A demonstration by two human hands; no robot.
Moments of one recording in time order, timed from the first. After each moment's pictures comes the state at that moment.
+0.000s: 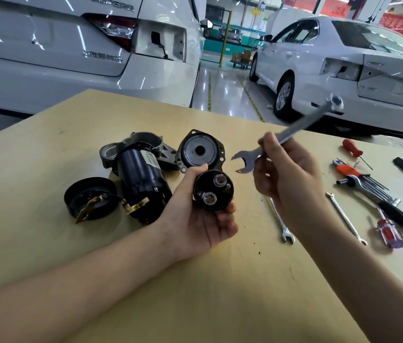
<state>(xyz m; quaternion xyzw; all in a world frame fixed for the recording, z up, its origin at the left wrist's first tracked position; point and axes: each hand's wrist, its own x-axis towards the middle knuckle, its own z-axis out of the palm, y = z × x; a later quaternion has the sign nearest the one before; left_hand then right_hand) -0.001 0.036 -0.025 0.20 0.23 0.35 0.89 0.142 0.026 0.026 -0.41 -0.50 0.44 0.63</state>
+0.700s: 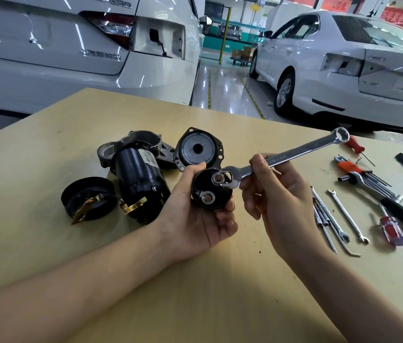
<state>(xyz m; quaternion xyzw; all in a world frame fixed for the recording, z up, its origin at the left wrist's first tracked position) 0.000 0.036 -0.024 0.21 0.23 0.36 0.88 0.133 0.010 0.005 -0.39 -0.49 0.44 0.64</state>
